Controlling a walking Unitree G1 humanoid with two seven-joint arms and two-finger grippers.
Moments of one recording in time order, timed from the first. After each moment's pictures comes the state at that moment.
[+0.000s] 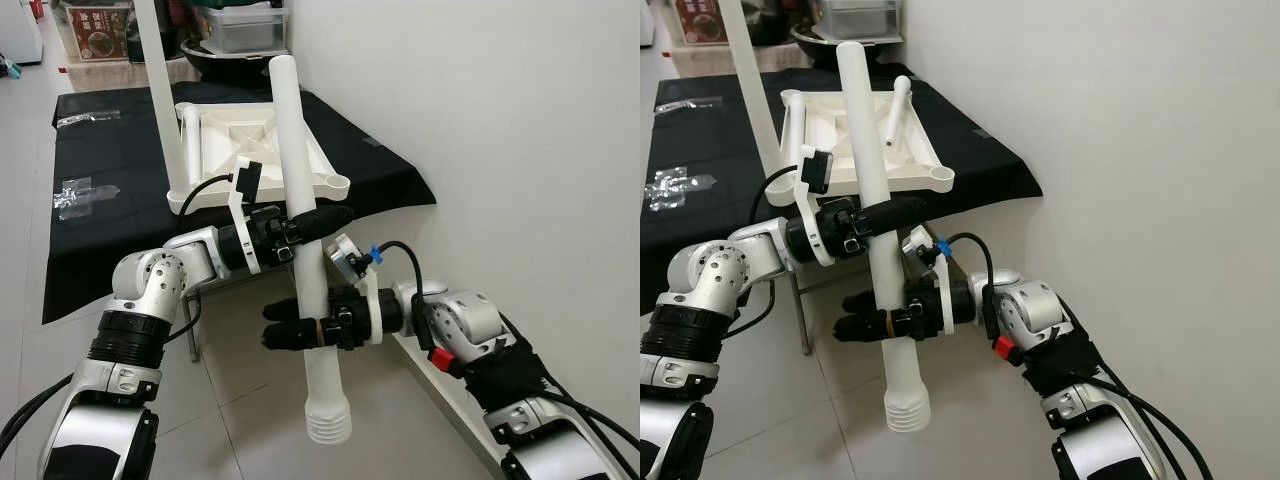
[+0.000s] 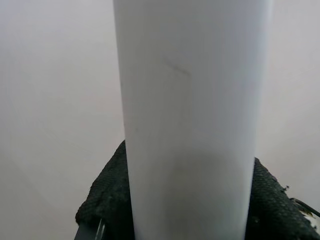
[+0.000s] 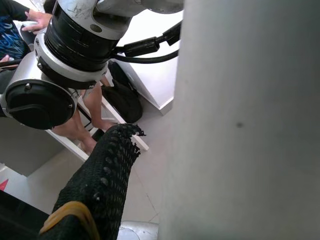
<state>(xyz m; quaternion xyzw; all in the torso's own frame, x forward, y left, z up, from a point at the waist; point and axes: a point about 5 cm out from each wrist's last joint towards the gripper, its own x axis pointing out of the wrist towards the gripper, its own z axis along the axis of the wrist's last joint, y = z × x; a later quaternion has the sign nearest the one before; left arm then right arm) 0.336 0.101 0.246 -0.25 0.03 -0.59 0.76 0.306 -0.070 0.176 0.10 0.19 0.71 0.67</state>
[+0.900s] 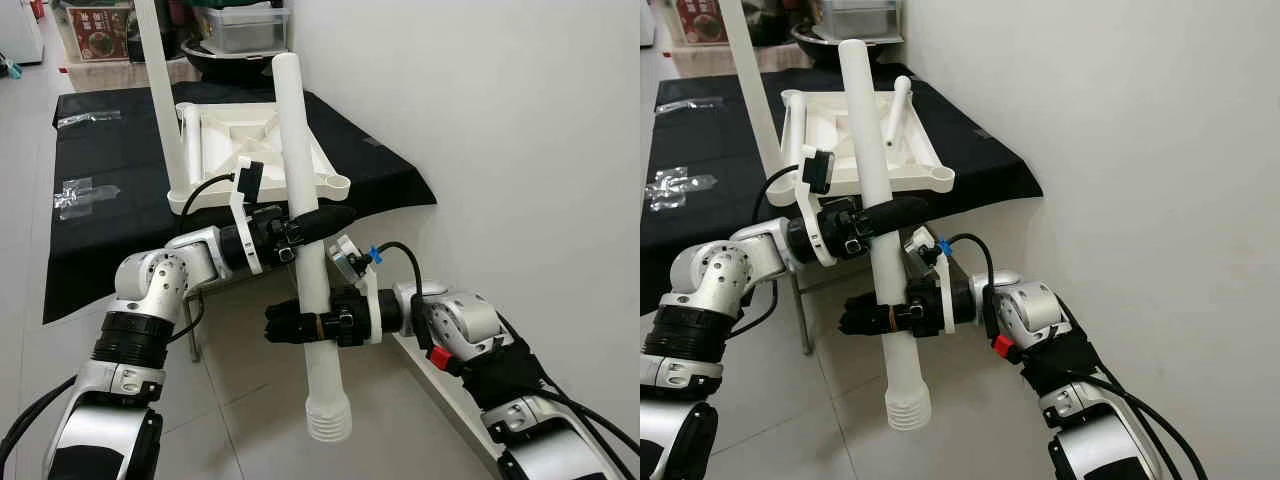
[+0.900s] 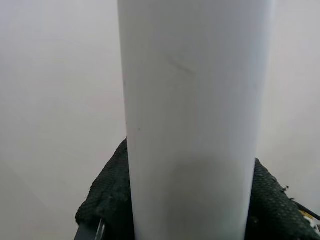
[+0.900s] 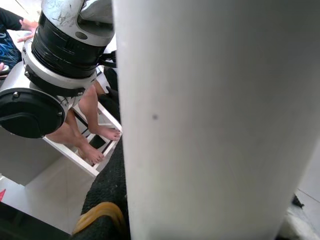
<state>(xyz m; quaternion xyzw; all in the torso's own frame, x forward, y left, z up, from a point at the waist) 0.336 0.099 0.247 -0.25 0.02 -0.60 0.76 0.310 -0.072 0.172 0.11 0.20 0.69 0.68</state>
